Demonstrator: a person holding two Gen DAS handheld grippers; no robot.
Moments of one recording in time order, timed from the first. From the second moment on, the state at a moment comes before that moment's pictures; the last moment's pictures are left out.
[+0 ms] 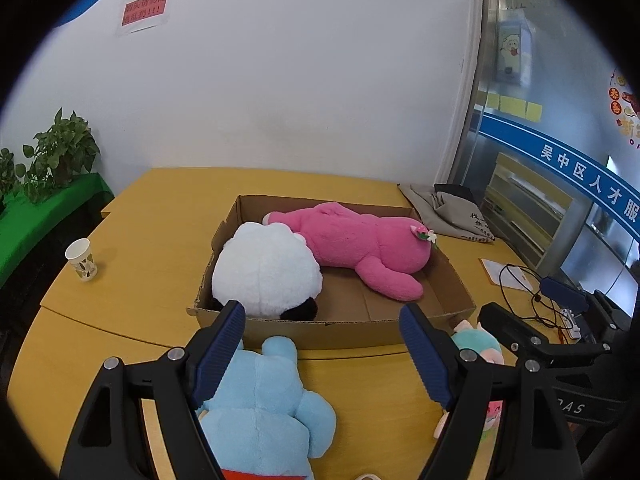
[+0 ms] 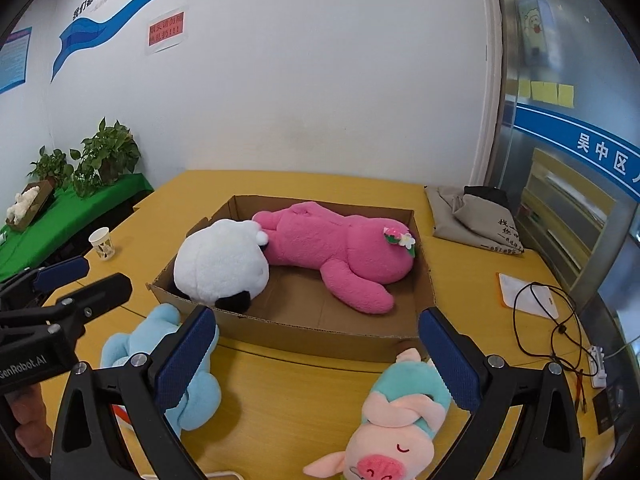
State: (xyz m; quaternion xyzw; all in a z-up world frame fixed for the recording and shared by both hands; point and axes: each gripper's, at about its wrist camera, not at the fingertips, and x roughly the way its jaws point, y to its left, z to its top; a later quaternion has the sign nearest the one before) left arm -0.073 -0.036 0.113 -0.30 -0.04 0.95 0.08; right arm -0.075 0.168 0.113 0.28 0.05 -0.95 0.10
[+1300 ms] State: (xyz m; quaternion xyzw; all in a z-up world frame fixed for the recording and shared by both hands) left arm -0.092 -0.019 0.091 -0.32 -0.01 0.94 0.10; right arm -0.093 0.176 0.093 0.31 0.07 -0.95 0.07
